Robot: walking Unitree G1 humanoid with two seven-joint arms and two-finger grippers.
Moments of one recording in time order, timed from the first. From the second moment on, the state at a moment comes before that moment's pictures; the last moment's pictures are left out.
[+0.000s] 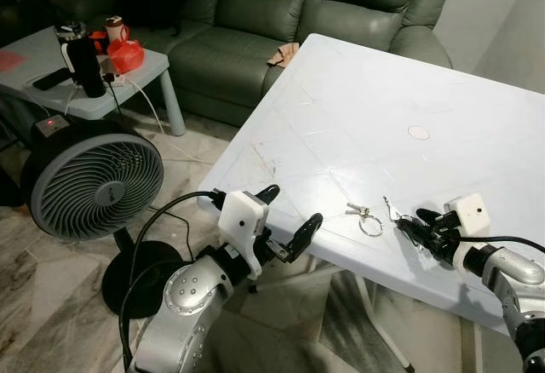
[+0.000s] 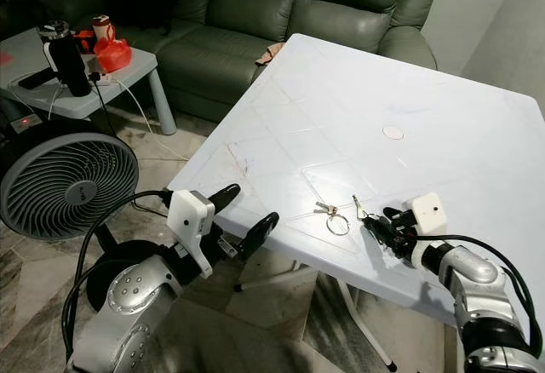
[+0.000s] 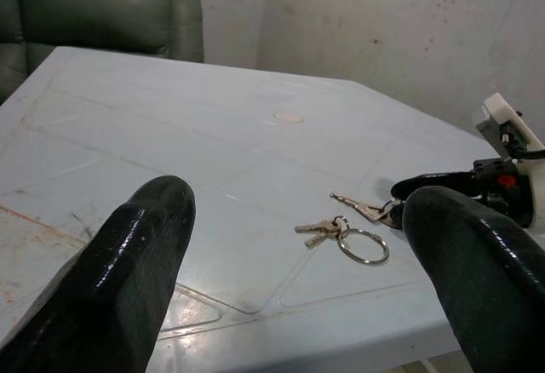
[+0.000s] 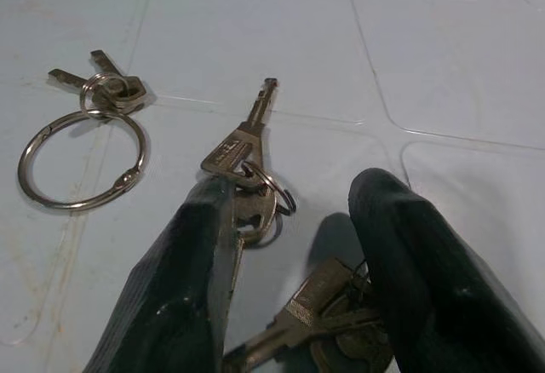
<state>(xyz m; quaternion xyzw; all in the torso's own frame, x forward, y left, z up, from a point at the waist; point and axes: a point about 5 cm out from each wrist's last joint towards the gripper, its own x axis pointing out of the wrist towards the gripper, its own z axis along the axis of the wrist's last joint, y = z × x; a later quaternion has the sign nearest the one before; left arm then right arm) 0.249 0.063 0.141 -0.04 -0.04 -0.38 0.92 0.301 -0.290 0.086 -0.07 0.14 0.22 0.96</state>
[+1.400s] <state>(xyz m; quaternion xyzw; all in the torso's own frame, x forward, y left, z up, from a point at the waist) 0.250 0.064 0.142 -0.05 -0.04 -0.37 0.93 0.303 -0.278 0.097 0.04 0.08 0.26 0.96</state>
